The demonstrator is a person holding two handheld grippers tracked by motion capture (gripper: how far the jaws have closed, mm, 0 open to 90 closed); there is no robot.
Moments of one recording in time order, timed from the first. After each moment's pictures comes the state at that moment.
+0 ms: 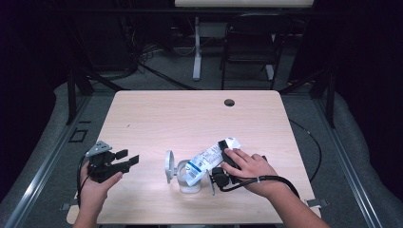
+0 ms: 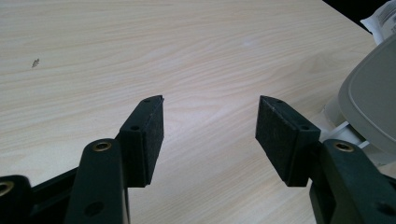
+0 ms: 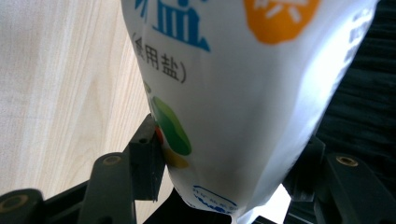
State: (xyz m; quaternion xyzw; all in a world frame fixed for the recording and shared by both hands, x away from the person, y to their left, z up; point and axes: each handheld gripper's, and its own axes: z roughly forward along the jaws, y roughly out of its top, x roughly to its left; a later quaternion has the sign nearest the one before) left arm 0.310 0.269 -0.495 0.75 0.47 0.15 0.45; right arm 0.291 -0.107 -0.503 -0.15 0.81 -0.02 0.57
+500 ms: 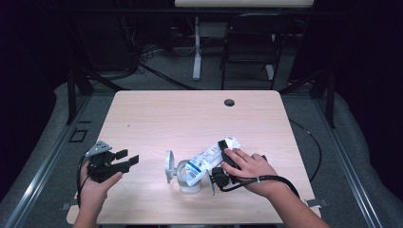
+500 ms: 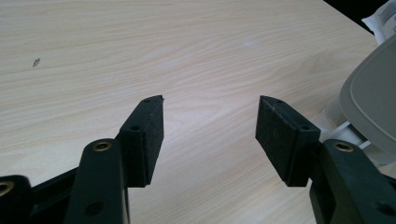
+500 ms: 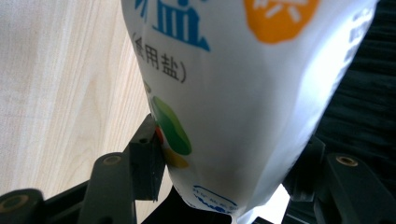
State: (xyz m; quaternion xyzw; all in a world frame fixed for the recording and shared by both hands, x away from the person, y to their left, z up) left arm 0.310 0.269 -0.496 0.75 0.47 0.14 0.45; right arm 0.292 -0.107 -0.503 -0.16 0.81 -0.02 0.57
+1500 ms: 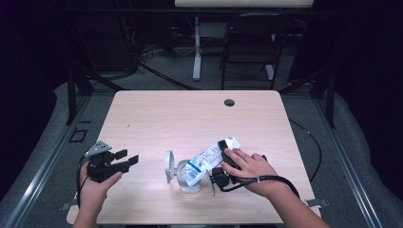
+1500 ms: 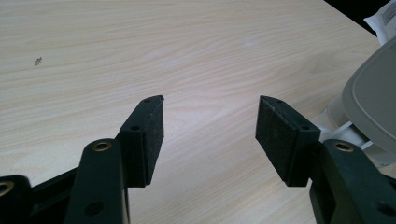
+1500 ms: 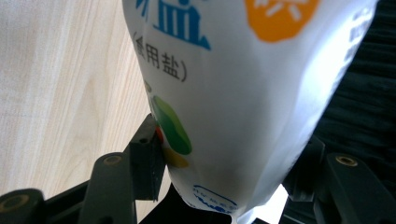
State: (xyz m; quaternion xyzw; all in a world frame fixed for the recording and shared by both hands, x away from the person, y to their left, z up) left arm 0.310 0.271 -0.496 0.74 0.48 0.14 0.45; right arm 0.291 -0.107 -0.503 -0.16 0.80 -0.02 0.57
